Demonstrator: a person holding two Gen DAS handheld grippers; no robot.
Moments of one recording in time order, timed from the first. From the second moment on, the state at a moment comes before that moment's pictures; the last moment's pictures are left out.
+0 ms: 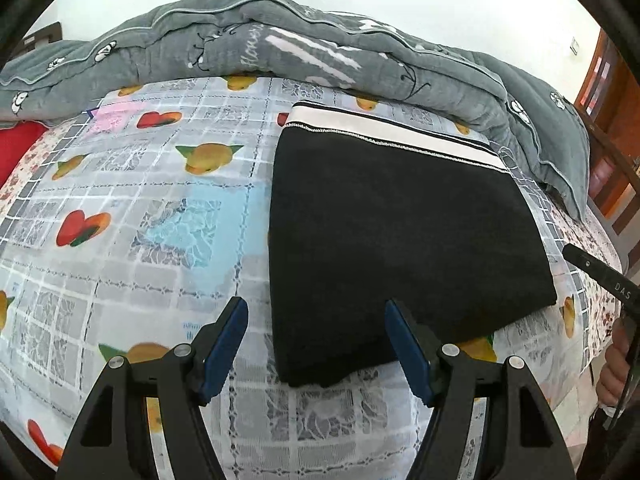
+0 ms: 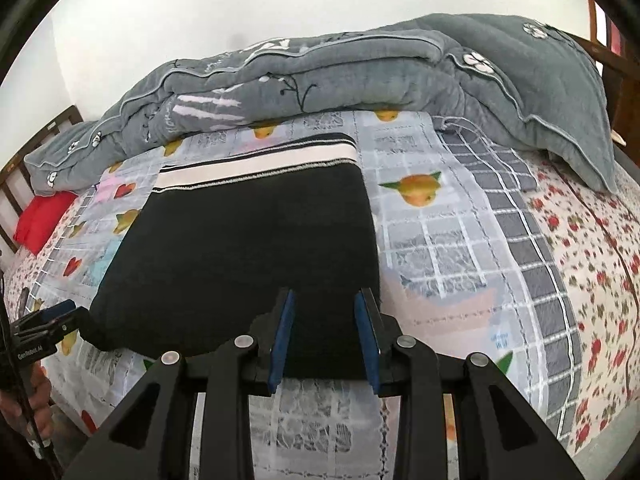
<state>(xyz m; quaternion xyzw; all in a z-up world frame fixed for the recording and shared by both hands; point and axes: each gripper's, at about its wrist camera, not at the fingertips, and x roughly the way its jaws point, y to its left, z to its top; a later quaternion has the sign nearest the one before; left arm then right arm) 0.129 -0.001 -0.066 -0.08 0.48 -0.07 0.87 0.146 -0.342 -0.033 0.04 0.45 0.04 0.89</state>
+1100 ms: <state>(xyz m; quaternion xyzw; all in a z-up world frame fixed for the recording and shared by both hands) 0.264 0.008 -0.125 -0.14 0.52 -0.14 0.83 0.266 -0.375 -0.095 0.11 0.47 0.06 0.87</state>
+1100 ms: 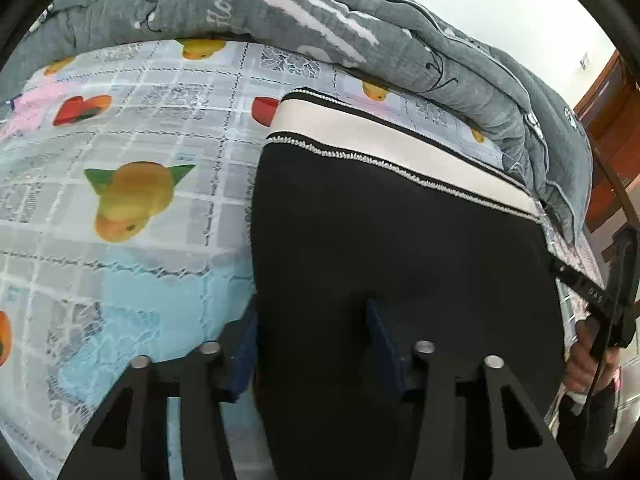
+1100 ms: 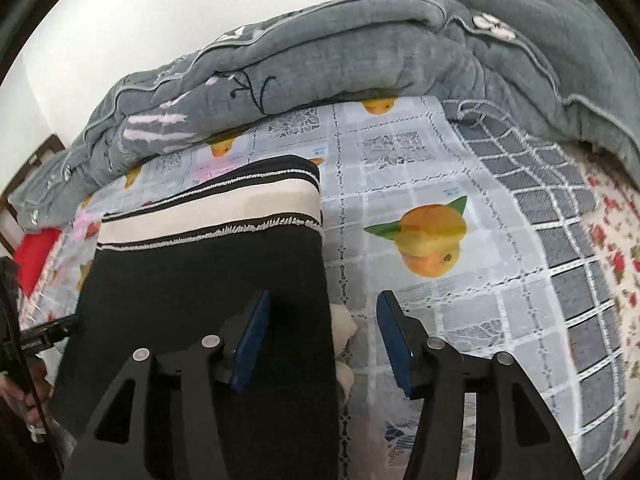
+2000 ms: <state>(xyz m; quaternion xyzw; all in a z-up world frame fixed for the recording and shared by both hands) 0.258 0.097 -0.096 -0.03 0.47 -0.01 0.88 0.308 -0.255 -0.055 -0.01 0.43 0.10 0.90</state>
